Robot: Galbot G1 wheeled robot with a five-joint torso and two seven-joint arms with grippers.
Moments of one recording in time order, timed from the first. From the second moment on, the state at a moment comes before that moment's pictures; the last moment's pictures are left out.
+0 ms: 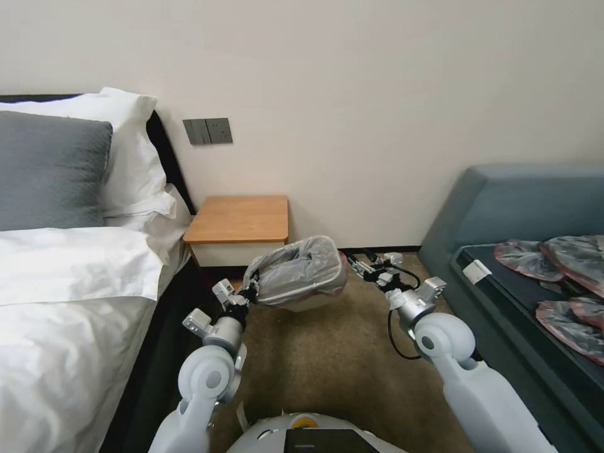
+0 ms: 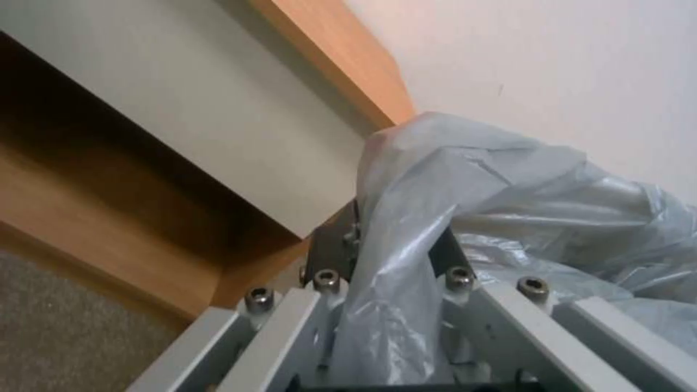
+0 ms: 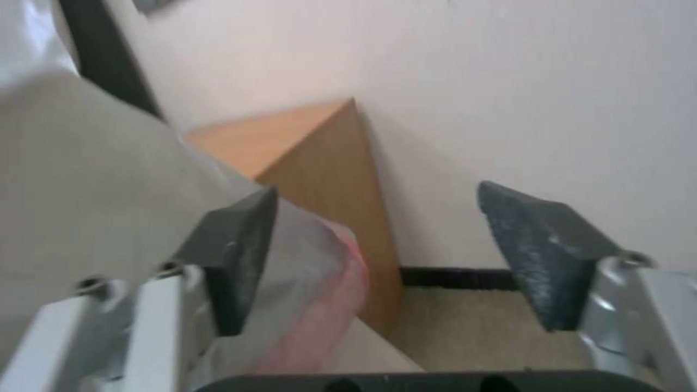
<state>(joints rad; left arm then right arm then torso) 1.44 -1.37 -0.37 -2.28 -1.01 0.23 -0.43 -1.26 1.05 0.50 2.15 0.79 -0.32 -0.03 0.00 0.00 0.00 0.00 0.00</state>
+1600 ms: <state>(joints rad) 1.47 -1.32 -0.32 -2.18 -0.38 0.07 -0.18 -0.39 0.75 -0.42 2.13 0.80 -0.61 -0.17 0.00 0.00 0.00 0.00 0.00</state>
